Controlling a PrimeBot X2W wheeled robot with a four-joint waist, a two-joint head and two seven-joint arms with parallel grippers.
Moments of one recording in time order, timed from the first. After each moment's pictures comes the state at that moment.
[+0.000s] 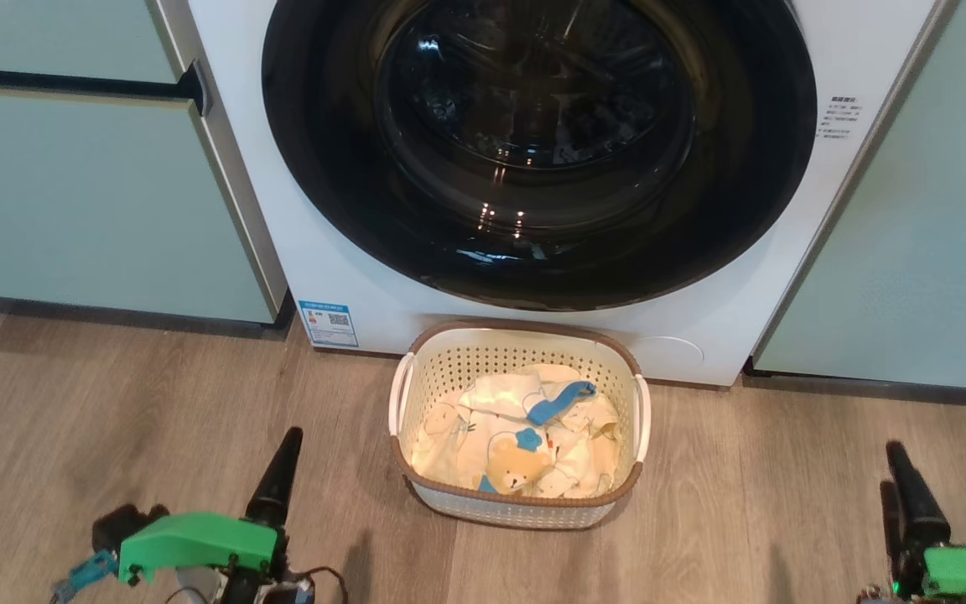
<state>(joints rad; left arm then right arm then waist) -0.01 0.02 0.03 0.30 -1.32 -0.12 -0.01 0.01 -0.01 -0.06 0.29 1.41 0.13 0.00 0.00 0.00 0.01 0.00</state>
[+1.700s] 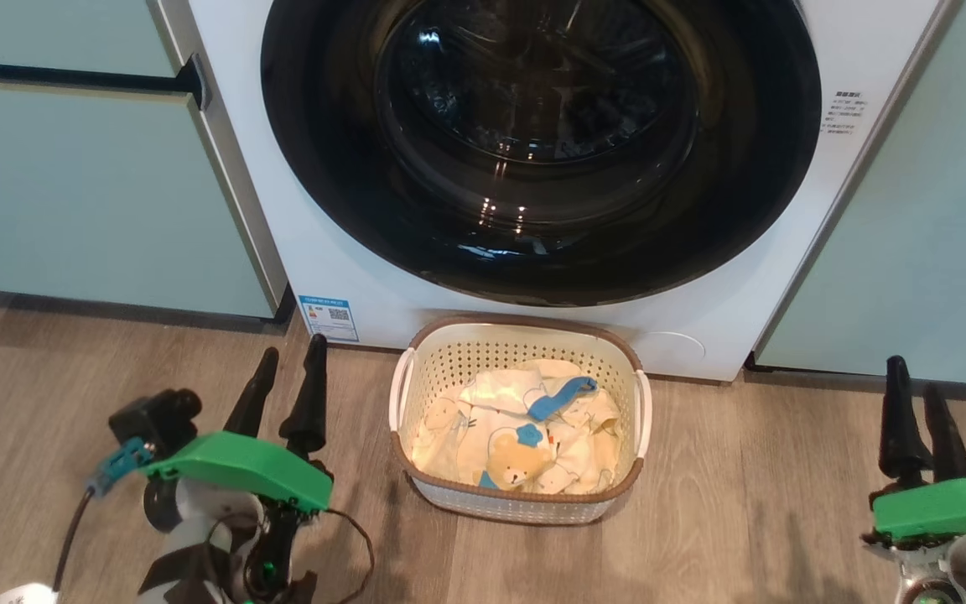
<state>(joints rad) -0.13 0.03 0.00 0.23 -0.60 -0.13 -0.15 -0.08 -0.02 -0.03 0.21 0.75 0.13 -0.15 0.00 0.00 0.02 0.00</state>
